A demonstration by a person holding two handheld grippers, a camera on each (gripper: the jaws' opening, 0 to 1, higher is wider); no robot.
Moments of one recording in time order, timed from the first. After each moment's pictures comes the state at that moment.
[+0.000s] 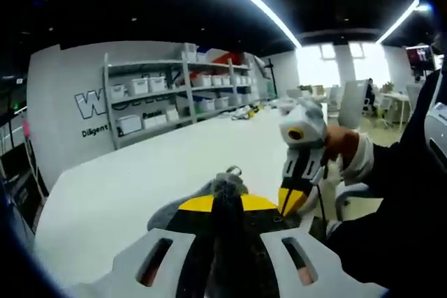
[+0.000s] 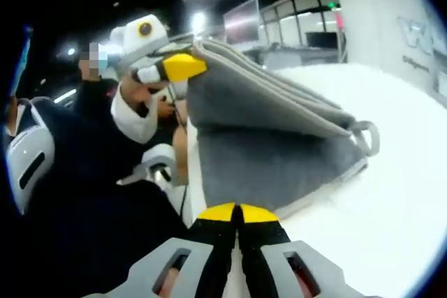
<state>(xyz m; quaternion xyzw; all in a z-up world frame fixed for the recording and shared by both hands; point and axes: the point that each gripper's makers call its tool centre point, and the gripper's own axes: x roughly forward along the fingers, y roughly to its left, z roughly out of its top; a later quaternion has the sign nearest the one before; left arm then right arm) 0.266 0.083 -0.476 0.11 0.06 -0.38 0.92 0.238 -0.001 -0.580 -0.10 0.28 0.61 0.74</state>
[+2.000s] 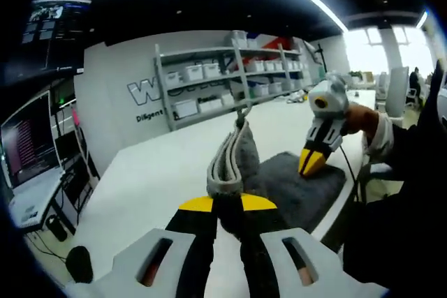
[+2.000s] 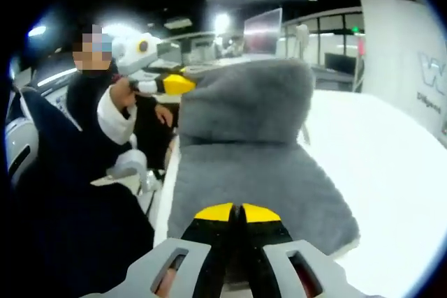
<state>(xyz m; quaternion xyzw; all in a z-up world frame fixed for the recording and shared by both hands) 0.254 0.205 -0.492 0.13 0.09 -0.21 0.97 0.291 0.046 -0.569 -0.16 0.21 0.64 0.72</state>
